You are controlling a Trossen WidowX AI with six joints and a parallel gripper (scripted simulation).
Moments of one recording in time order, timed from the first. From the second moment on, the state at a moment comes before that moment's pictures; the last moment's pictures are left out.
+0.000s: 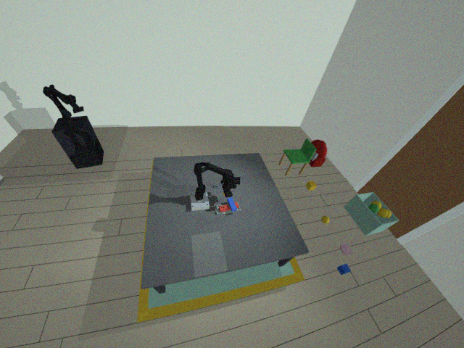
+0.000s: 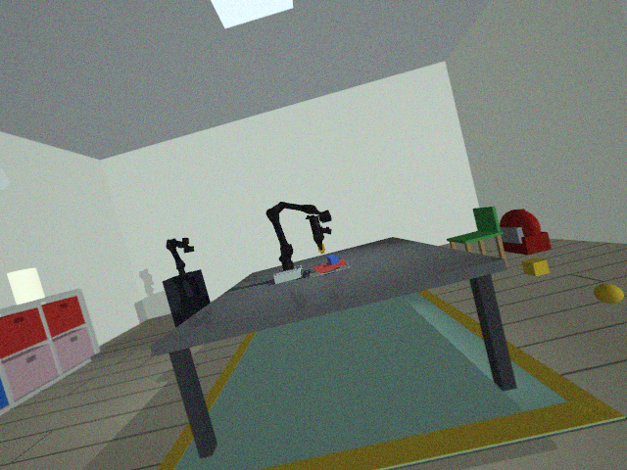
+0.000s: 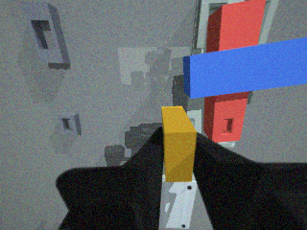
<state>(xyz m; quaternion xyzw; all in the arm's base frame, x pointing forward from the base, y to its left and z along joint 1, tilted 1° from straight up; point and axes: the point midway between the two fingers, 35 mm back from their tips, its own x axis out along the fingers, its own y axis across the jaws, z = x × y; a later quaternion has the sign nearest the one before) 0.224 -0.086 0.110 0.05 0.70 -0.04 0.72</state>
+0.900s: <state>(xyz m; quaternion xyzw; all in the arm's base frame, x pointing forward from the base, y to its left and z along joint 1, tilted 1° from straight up) 0.183 -0.161 0.093 0.03 0.70 -0.02 0.72</state>
